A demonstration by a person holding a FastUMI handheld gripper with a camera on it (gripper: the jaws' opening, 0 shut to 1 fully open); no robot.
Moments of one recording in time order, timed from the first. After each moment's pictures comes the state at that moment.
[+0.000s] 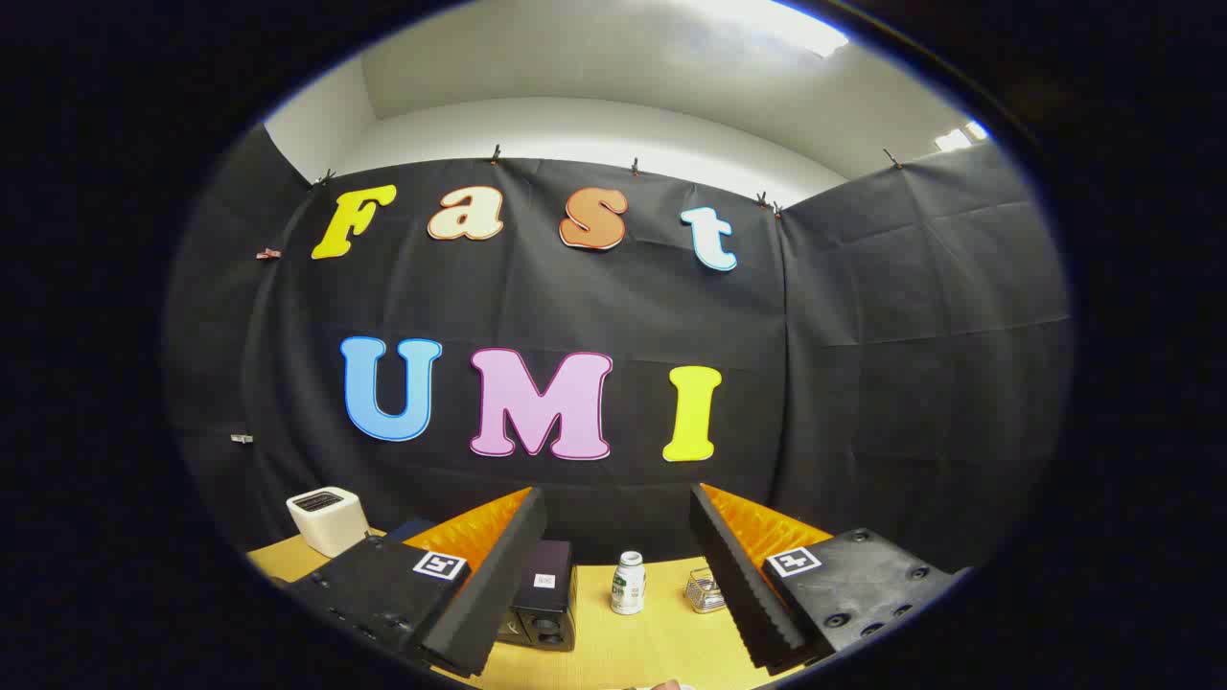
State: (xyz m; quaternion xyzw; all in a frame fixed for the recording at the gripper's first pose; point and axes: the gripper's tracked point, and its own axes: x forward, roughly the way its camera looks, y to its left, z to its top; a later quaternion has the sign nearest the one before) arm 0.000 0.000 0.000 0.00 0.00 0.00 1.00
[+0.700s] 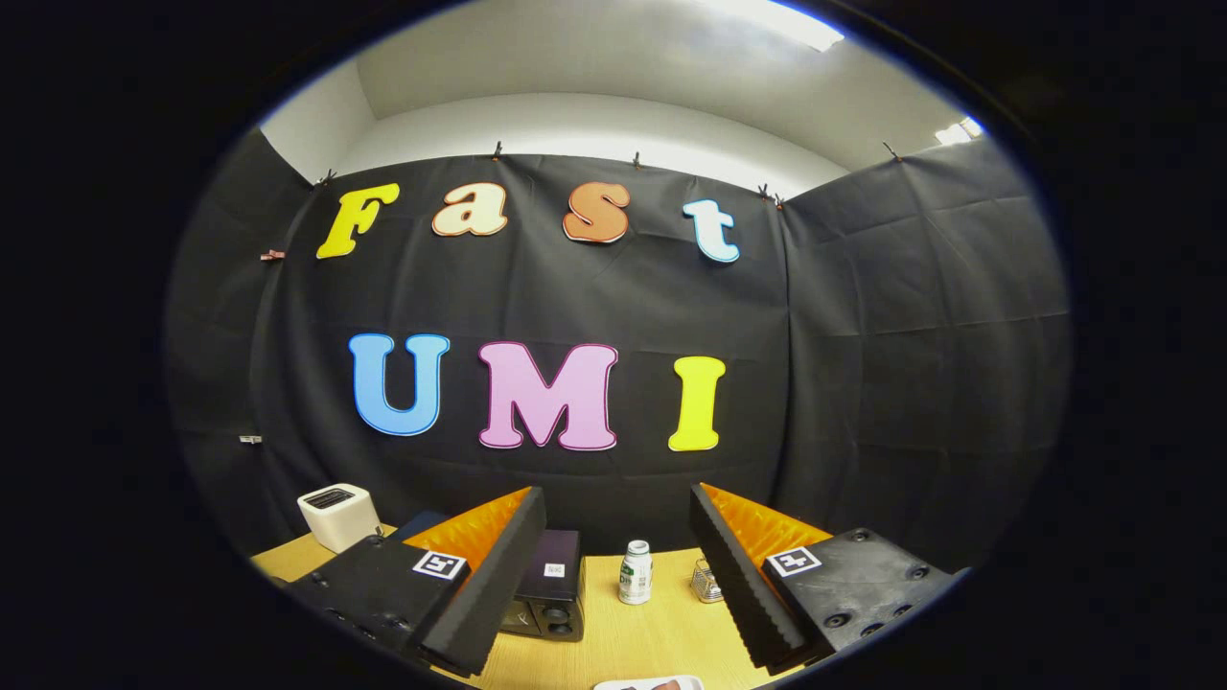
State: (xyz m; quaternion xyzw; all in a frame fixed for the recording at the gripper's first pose) arm -0.015 0.006 -0.002 0.01 0.01 0.01 1.00
